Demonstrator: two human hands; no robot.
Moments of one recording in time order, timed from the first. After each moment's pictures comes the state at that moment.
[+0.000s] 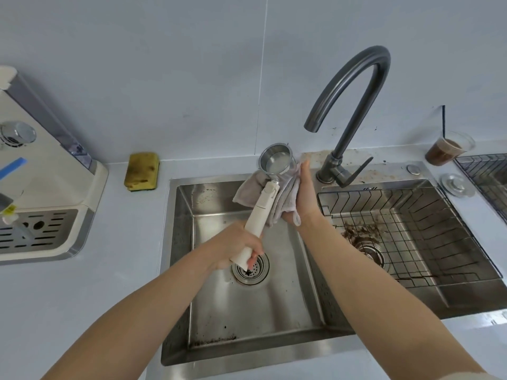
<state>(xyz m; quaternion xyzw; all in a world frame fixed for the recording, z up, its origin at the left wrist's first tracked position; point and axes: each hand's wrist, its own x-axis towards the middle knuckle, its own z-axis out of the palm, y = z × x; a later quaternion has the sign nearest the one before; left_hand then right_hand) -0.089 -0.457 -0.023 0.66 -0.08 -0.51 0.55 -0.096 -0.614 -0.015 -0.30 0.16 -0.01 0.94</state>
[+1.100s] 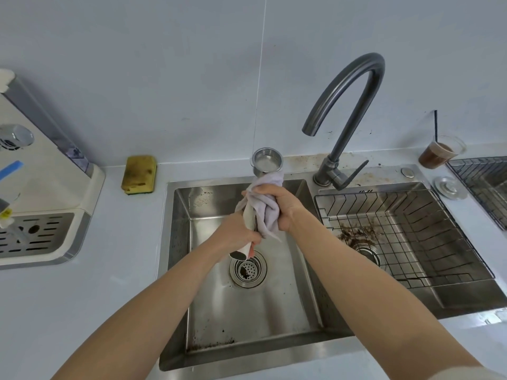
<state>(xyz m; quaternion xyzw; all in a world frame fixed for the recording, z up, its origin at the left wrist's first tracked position) -0.081 -0.466 -0.008 0.77 -0.12 -0.40 0.49 -0.089 -0.598 -0.010 -0.46 0.28 0.12 0.84</state>
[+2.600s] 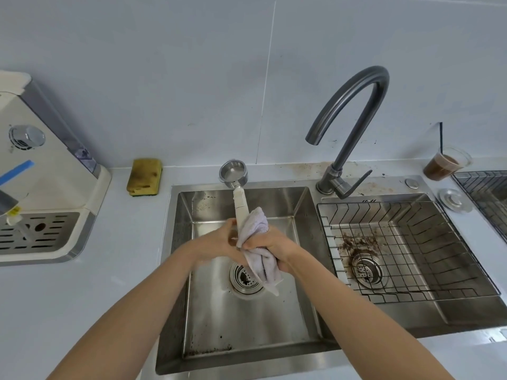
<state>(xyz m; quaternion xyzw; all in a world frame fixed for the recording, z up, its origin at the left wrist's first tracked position) -0.057 -0.430 -0.045 0.69 -0.19 -0.50 0.49 -0.127 -0.571 -0.036 -0.60 0.19 0.21 0.74</state>
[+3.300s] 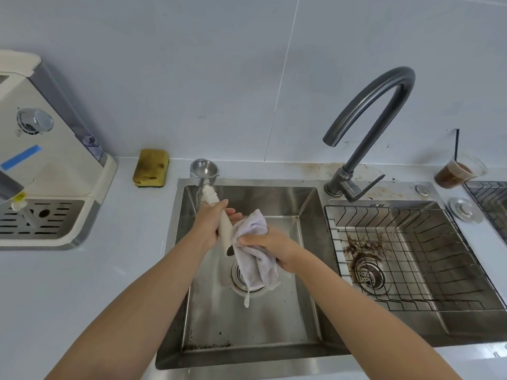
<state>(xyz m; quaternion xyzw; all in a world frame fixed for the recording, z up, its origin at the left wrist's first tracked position) -0.030 -0.446 -0.052 0.59 0.20 -0.28 0.73 -0.120 -0.571 -0.041 -0.66 0.17 0.25 0.69</state>
